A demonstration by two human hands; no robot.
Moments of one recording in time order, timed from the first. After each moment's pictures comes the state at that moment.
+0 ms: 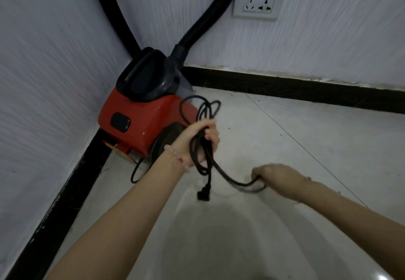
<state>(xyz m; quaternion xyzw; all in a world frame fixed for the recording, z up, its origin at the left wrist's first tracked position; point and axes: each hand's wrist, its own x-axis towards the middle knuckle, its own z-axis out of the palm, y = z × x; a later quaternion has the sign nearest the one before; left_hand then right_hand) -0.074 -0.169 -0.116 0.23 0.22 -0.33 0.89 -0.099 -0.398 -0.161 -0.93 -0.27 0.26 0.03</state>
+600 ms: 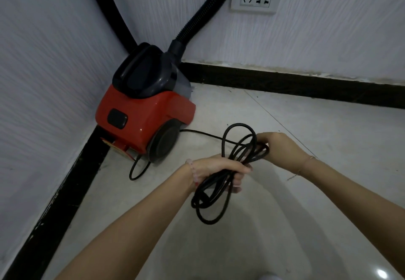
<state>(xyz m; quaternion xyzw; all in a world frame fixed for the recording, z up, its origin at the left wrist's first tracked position) -0.111 -0.208 -0.134 0.50 0.09 -0.51 0.69 -0.066 -0.394 -0.139 -0.95 -0.13 0.14 0.24</state>
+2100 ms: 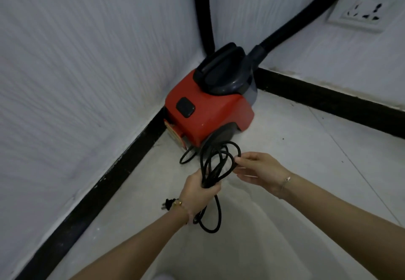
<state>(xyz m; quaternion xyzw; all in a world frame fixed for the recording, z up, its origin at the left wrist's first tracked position) -0.203 -0.106 -0.192 0.77 0.24 -0.02 0.59 -0.097 -0.247 -0.138 -0.66 0.06 0.44 0.61</state>
